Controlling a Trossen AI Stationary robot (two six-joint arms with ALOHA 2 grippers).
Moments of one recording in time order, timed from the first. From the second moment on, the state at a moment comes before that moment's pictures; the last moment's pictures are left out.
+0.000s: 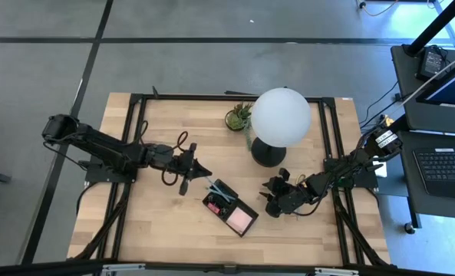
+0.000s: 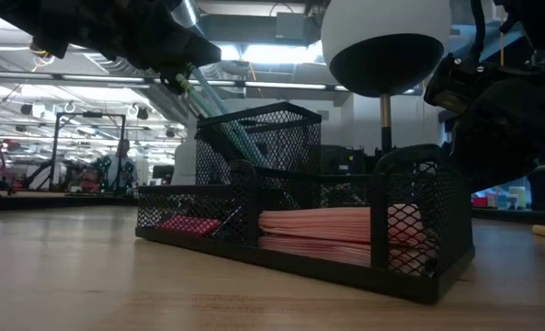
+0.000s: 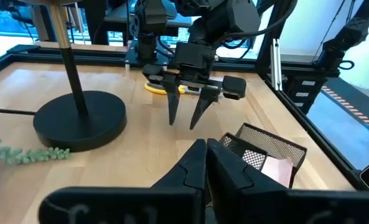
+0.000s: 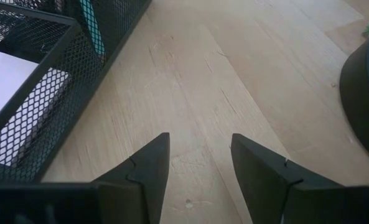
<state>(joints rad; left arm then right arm) -0.14 1.19 0.47 0.49 -0.04 -0.12 0.54 1.59 0.54 0.14 0.61 0.73</state>
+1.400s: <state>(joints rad) -0.14 1.19 0.46 0.41 -0.12 0.00 0.49 1.59 1.03 -0.30 0.31 0.89</state>
